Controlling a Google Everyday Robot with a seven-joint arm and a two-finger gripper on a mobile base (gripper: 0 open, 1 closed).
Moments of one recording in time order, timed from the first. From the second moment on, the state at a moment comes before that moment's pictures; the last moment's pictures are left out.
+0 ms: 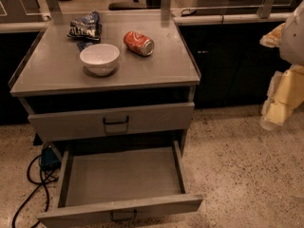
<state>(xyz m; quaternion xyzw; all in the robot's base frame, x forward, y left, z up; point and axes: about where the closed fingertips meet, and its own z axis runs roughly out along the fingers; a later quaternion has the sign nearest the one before) 0.439 -0.215 0.981 -0.60 0.78 -0.04 0.17</state>
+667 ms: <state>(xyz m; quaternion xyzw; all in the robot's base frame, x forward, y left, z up) 0.434 -0.213 0.975 -0.61 0.77 -0.04 0.17</state>
